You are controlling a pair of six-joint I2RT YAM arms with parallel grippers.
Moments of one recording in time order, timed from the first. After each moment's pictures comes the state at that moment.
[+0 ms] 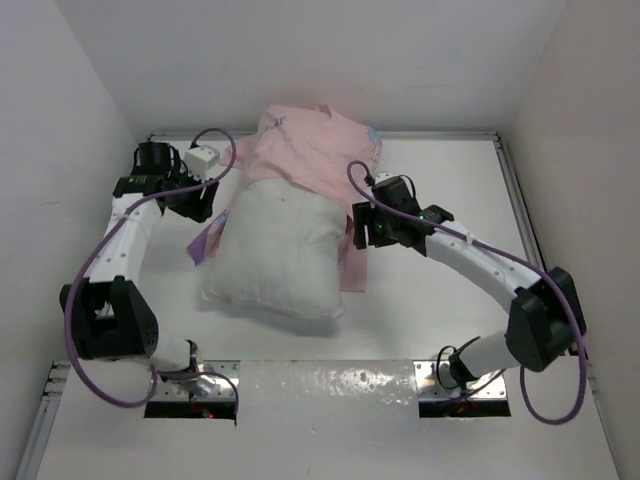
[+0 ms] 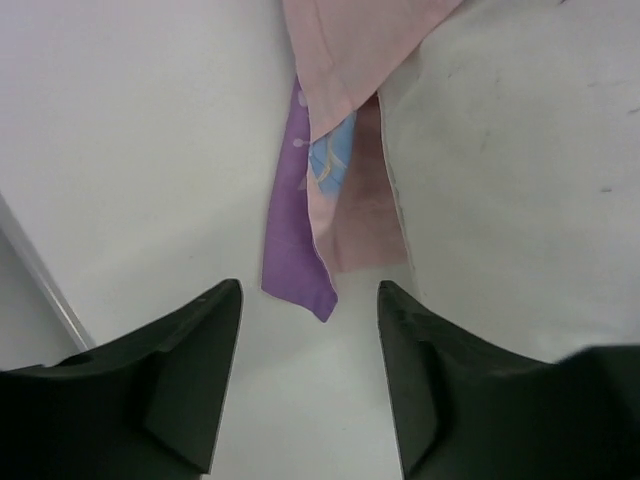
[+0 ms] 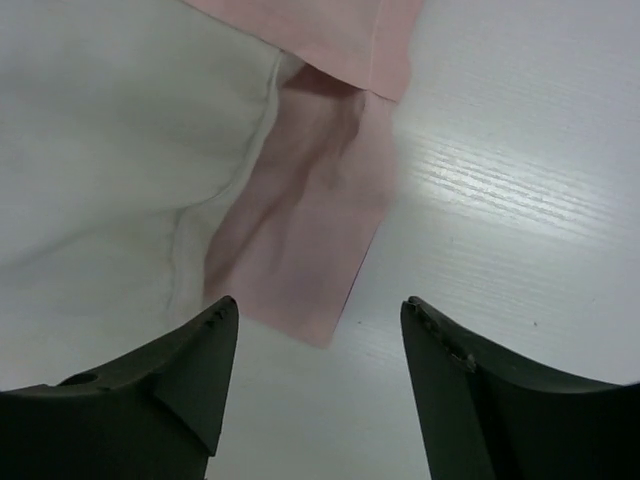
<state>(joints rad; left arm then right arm) 0.11 1.40 1.26 -0.75 0.29 0.50 0.56 1.41 1.03 -0.46 0.06 0.32</state>
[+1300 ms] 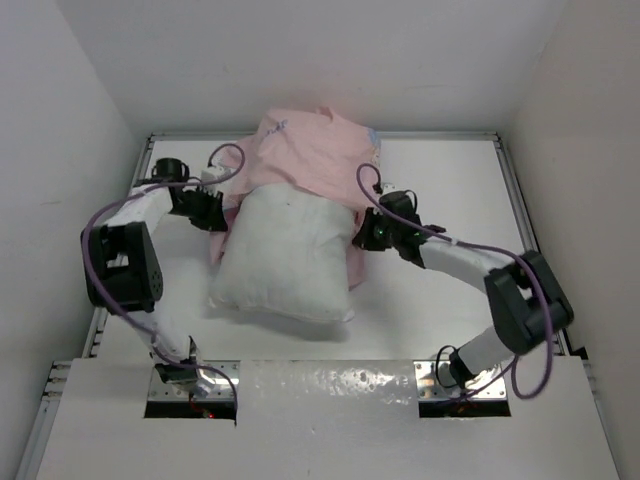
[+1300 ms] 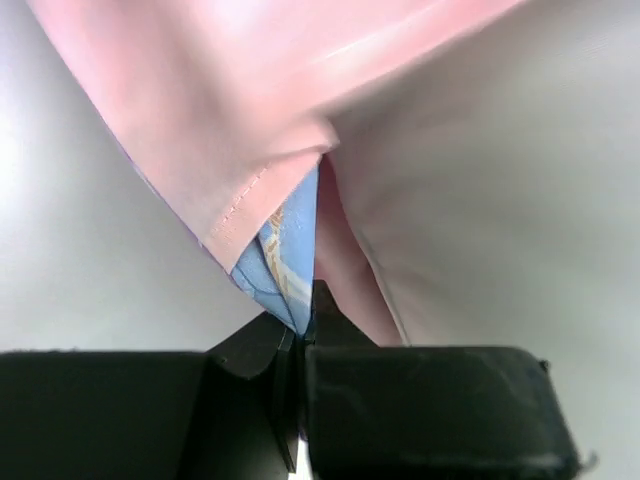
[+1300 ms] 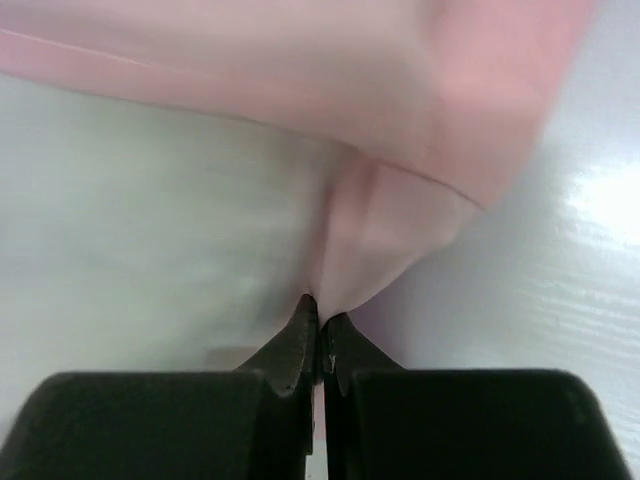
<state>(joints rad) 0.15 1.77 1.22 -0.68 0.62 0.56 0.48 1.58 0.79 0.03 -0.11 0.51</state>
